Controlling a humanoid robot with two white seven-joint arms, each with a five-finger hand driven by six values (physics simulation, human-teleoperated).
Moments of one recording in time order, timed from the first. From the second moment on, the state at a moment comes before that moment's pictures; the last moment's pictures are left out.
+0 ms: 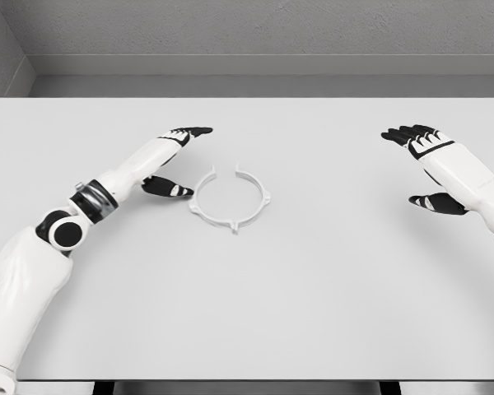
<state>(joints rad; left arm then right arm) -0.47 0.29 -0.34 -1.05 -0.45 -0.61 -0.20 -0.07 -0.33 -0.29 -1.71 0.61 -0.61 0.56</state>
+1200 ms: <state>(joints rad) -0.39 0.42 -0.34 -1.21 -0.44 -0.61 -0.19 -0.08 -0.33 -0.28 -1.72 0.61 -0.61 0.56</state>
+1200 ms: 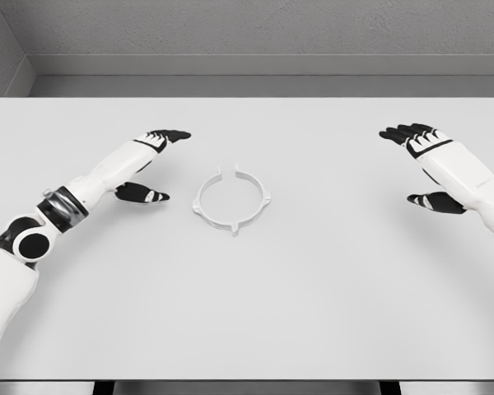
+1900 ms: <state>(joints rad) -0.38 0.37 -0.37 -1.20 -0.45 -0.61 -0.20 -0.08 -0.33 -0.28 -1.72 0.61 -0.61 0.56</state>
